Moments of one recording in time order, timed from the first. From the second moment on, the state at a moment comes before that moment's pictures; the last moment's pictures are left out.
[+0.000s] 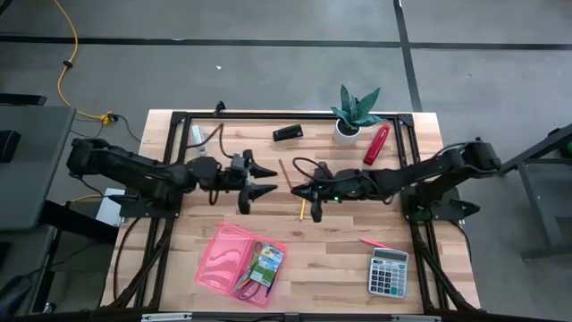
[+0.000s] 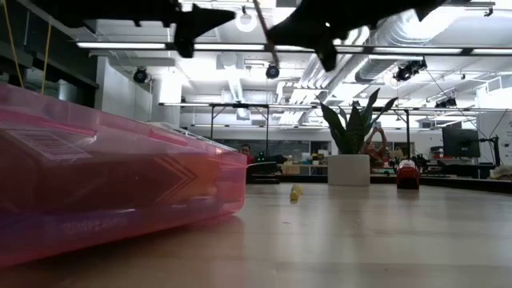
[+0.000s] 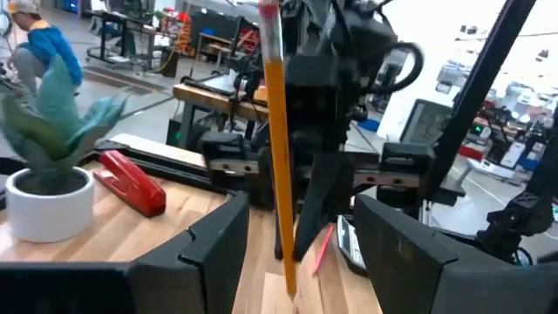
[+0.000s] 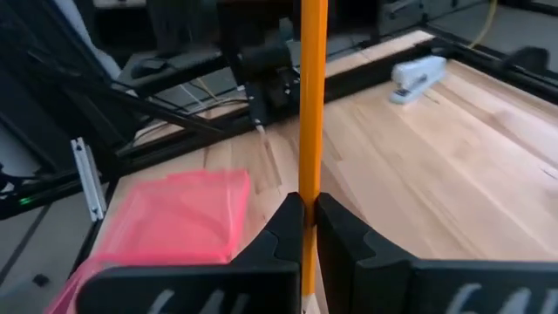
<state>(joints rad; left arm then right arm) 0.05 1.21 0.57 0.66 -0.10 -0.25 0.15 1.43 0.84 0.31 0.22 0.36</state>
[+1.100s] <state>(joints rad) 0.06 1.32 0.68 0.70 -0.14 -0.19 0.11 1.46 0.92 0.34 0.15 0.32</state>
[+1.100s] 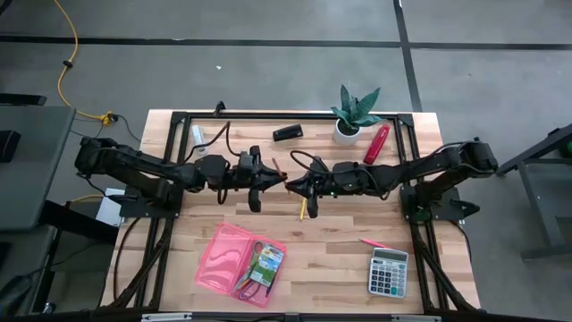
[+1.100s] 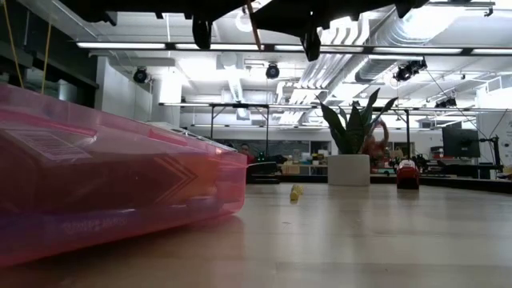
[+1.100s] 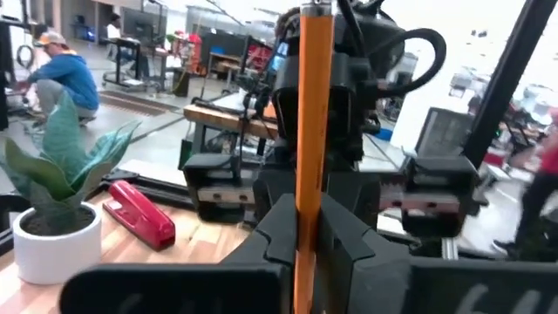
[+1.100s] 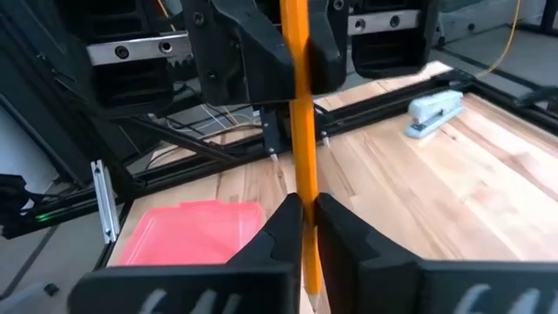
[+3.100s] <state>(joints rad) -0.47 1.46 0.66 0.13 -0.01 -1.57 0.11 0.84 0.58 0.07 0.41 0.47</state>
